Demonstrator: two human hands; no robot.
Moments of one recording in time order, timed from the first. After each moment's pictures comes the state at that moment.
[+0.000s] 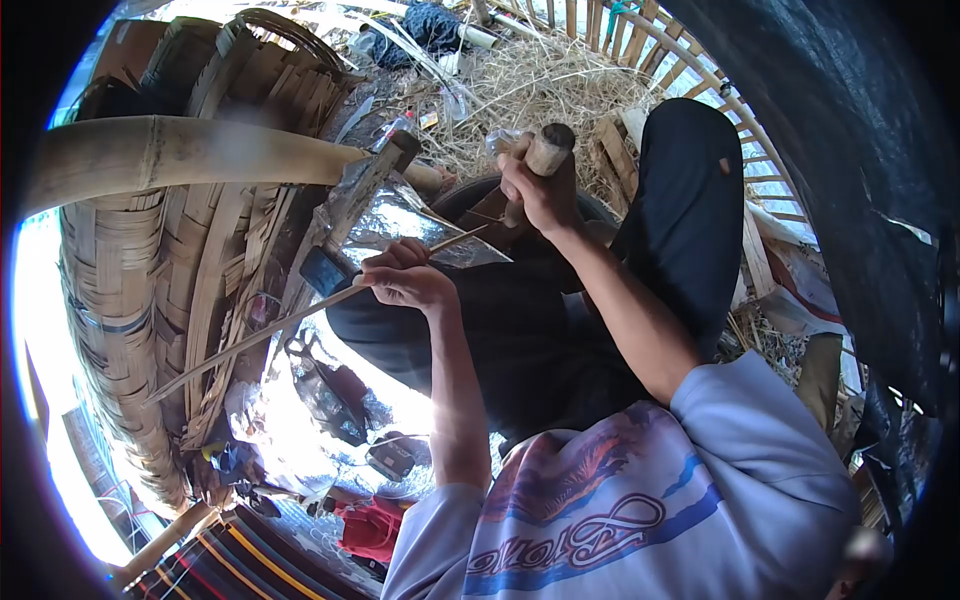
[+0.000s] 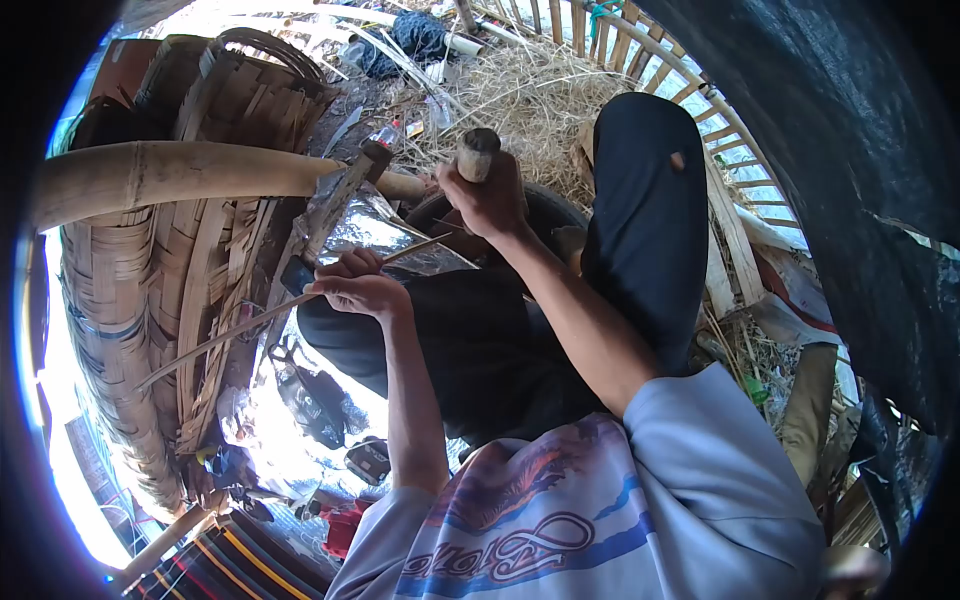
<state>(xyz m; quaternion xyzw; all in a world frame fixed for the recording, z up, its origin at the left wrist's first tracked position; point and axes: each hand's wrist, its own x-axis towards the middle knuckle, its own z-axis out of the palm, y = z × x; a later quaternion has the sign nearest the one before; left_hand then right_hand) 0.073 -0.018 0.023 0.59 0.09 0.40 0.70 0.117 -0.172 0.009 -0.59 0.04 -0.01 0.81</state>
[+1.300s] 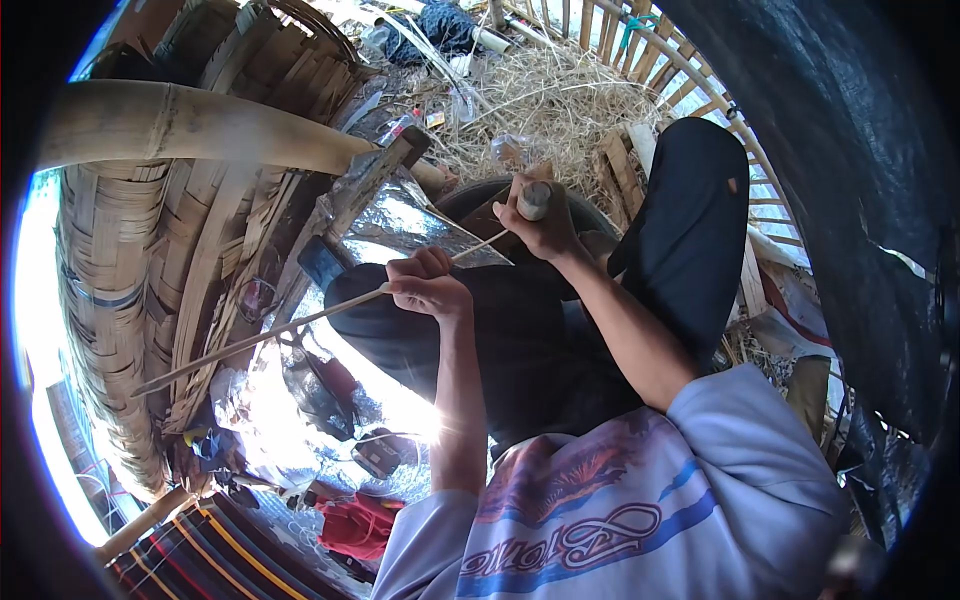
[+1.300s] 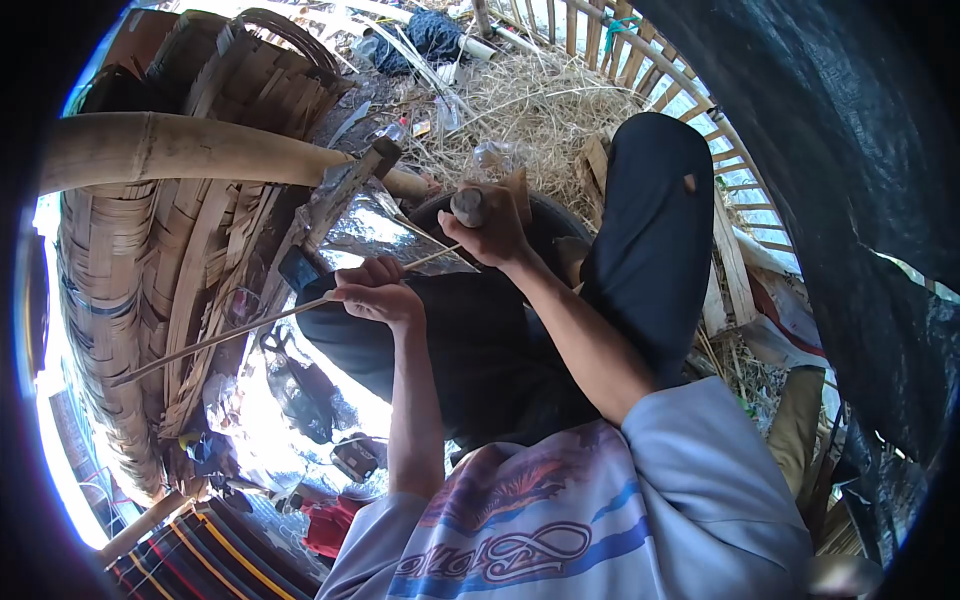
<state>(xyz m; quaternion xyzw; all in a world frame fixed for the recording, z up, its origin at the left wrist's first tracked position) 0.056 -0.029 0.023 0.57 0.07 0.38 0.72 0.101 -0.165 0.004 -0.69 -0.13 -0.06 0.71</state>
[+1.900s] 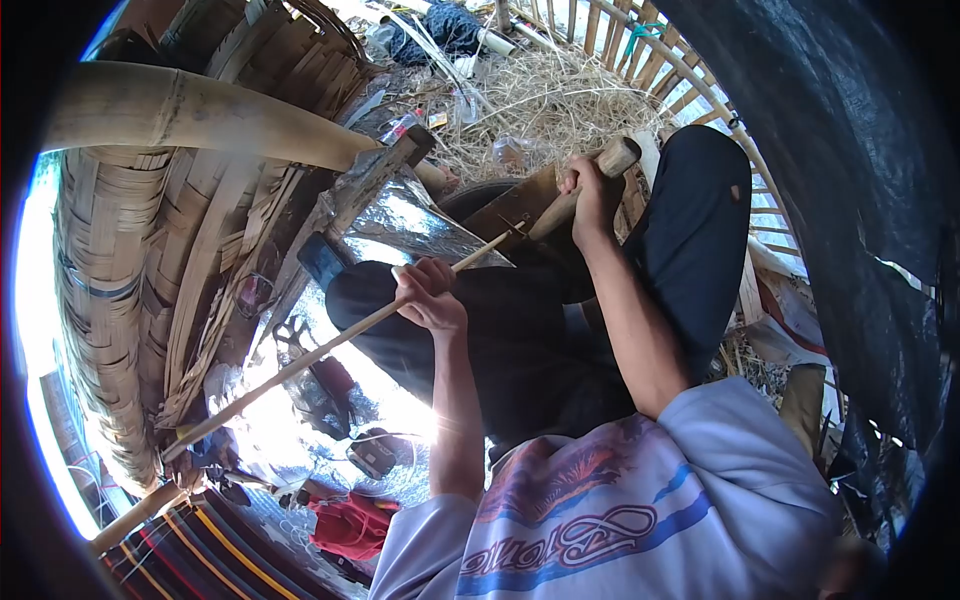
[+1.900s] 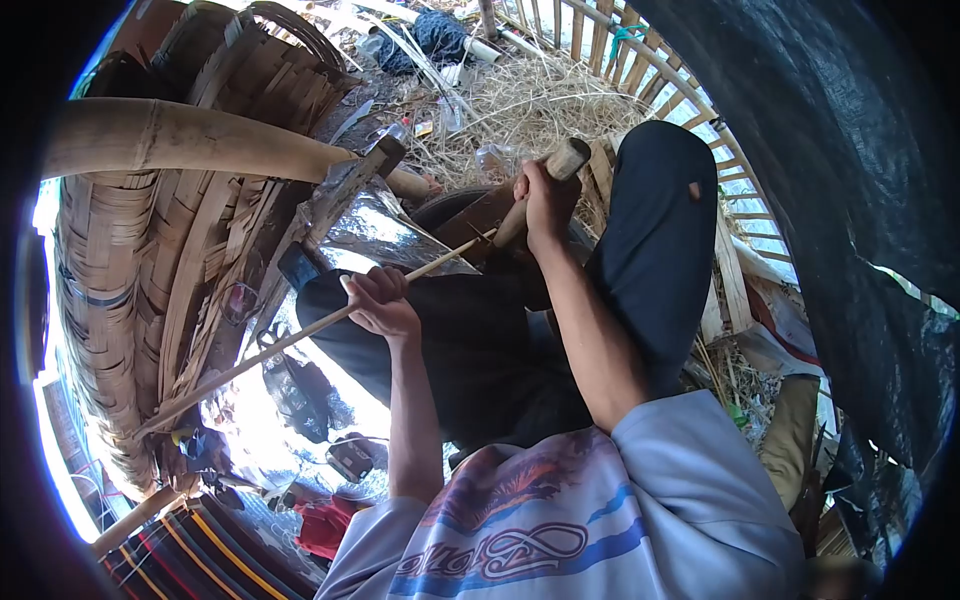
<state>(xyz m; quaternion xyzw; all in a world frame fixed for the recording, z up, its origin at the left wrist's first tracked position) 0.033 -0.006 0.009 0.55 0.03 0.29 0.79 0.120 -0.189 -0.021 -0.46 0.23 -0.10 0.85</state>
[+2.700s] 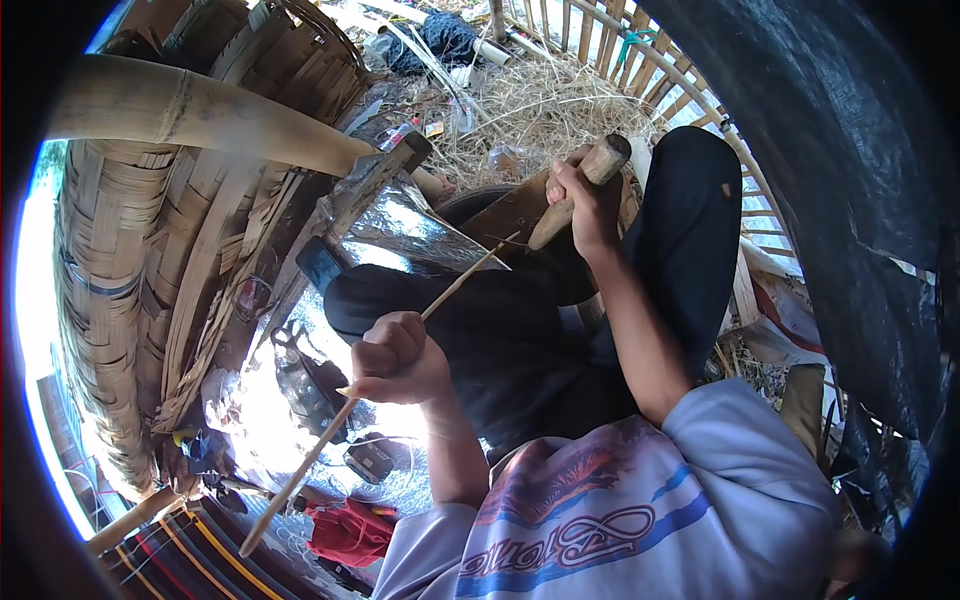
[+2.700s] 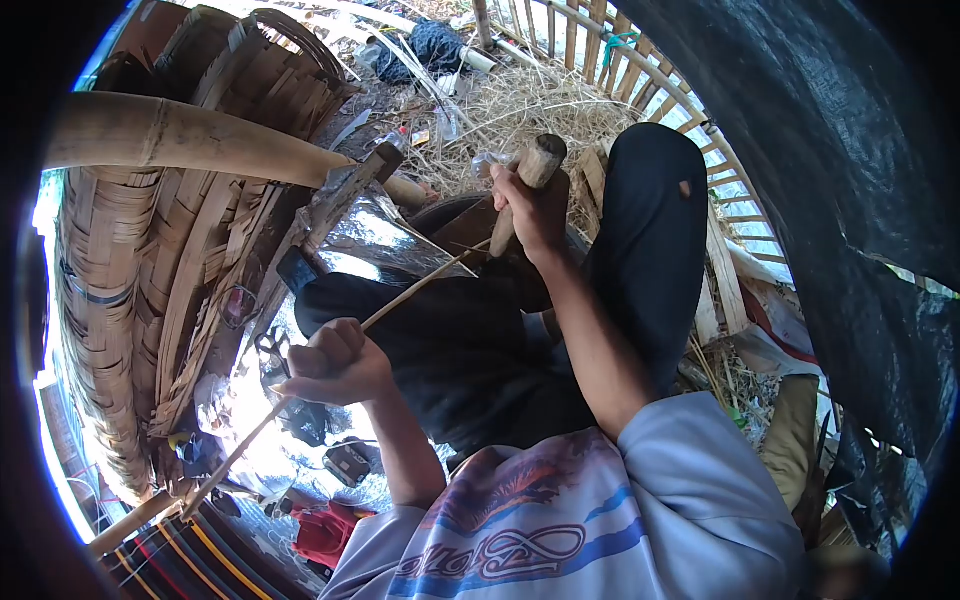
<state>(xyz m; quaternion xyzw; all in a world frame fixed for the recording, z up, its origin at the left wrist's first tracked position) 0.004 -0.011 0.109 0.54 -0.08 0.38 0.75 0.105 -0.193 0.034 -0.53 0.06 -0.07 0.84</state>
